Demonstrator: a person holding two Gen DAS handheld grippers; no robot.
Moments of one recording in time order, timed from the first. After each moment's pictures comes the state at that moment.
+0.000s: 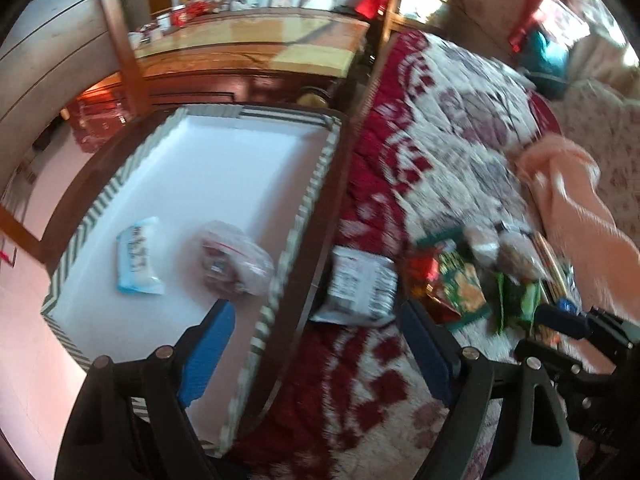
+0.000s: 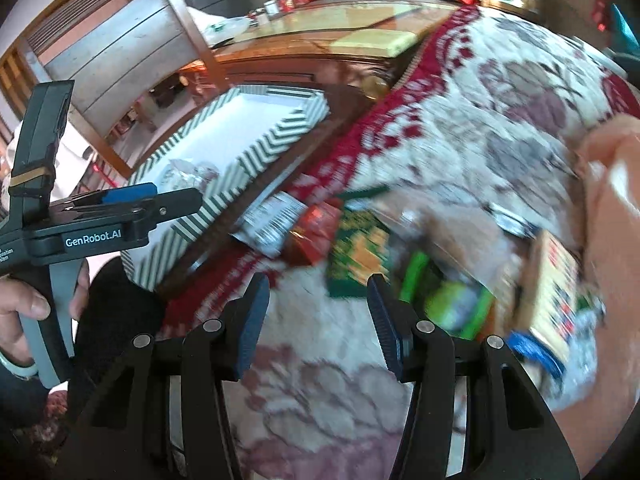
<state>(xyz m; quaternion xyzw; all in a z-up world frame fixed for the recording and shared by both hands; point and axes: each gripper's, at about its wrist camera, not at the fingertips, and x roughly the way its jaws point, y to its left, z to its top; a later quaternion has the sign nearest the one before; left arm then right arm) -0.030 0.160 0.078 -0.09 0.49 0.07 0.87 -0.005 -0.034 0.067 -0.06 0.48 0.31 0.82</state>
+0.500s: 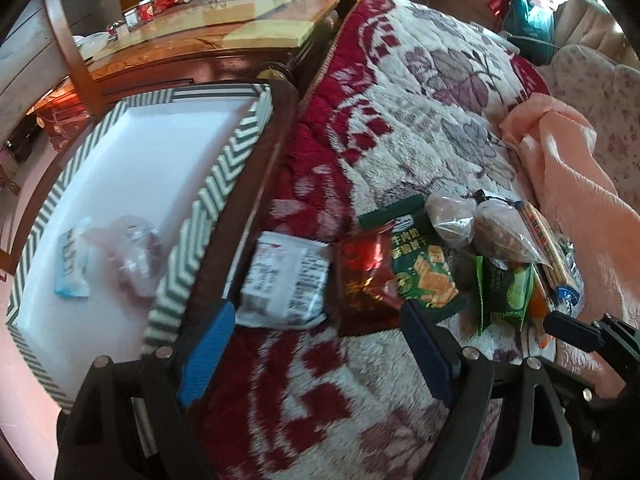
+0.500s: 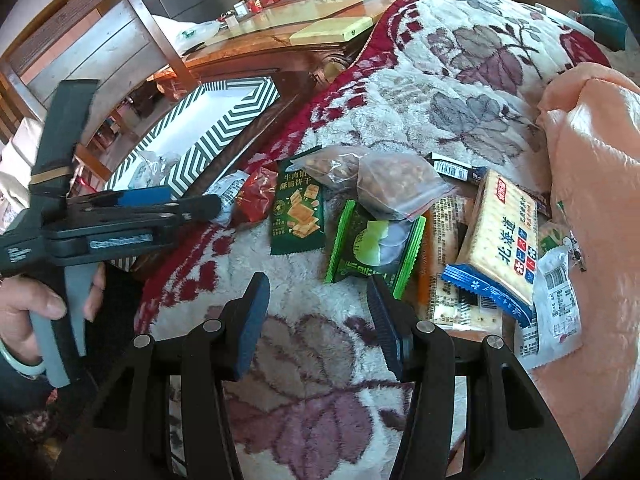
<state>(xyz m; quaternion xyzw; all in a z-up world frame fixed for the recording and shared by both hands) 0.001 0.109 0.050 -0.07 0.52 0.05 0.85 -0.008 -0.077 0.056 -0.04 0.49 0.29 0.82</state>
